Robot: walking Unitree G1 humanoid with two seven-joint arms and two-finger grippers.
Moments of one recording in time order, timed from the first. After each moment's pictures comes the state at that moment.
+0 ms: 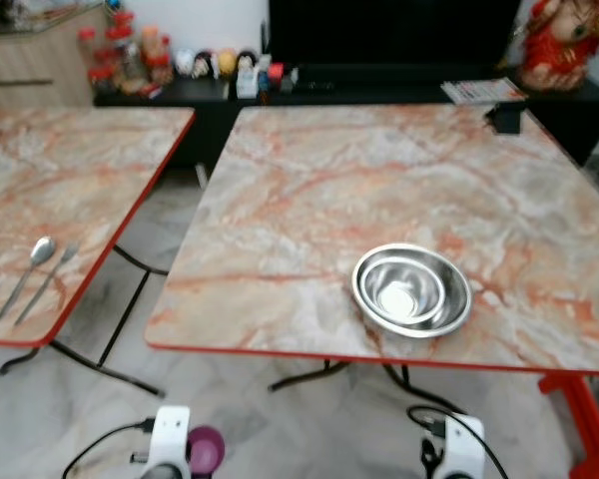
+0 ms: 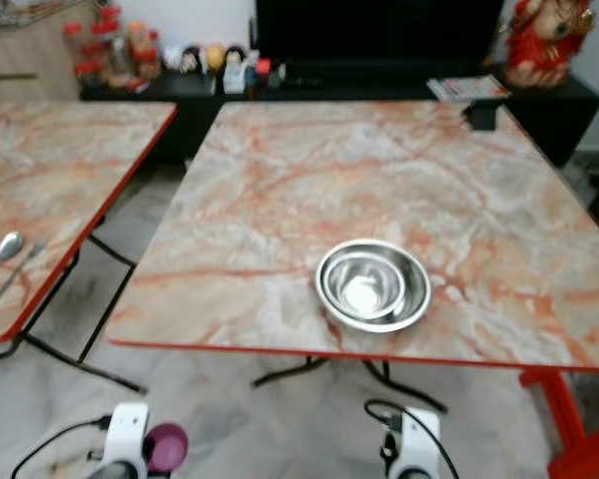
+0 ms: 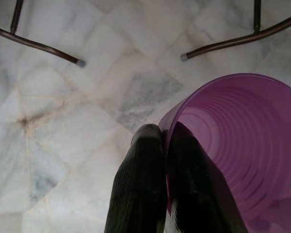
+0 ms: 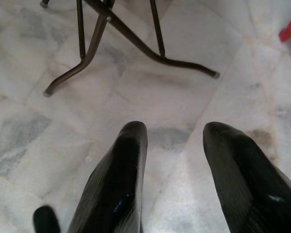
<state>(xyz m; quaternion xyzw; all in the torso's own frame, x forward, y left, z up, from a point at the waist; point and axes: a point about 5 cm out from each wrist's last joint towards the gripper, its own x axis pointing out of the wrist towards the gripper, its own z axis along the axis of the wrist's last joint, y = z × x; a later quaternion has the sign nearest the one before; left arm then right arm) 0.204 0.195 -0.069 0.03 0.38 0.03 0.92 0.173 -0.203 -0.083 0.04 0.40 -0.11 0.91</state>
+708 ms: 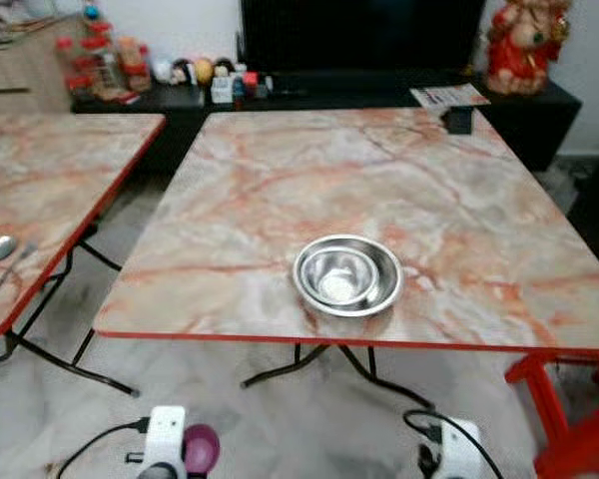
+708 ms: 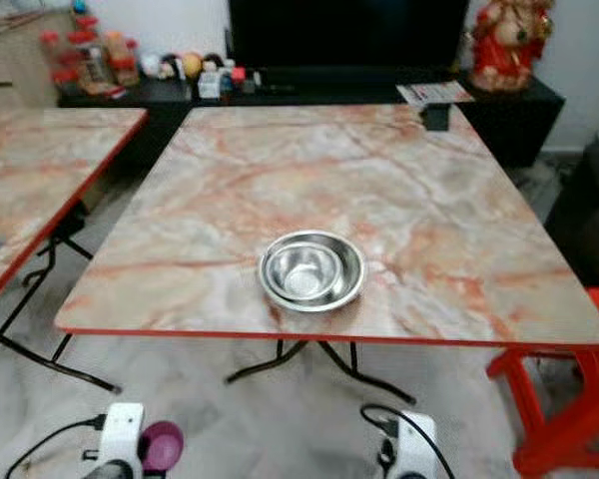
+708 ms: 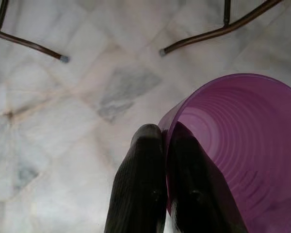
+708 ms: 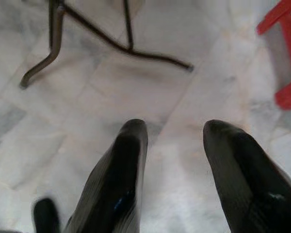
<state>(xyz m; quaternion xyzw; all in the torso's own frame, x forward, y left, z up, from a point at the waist) 0.200 0.192 -0.071 0.03 0.39 0.03 0.92 0.169 -0.209 -0.084 0.03 0.41 -0.11 0.90</state>
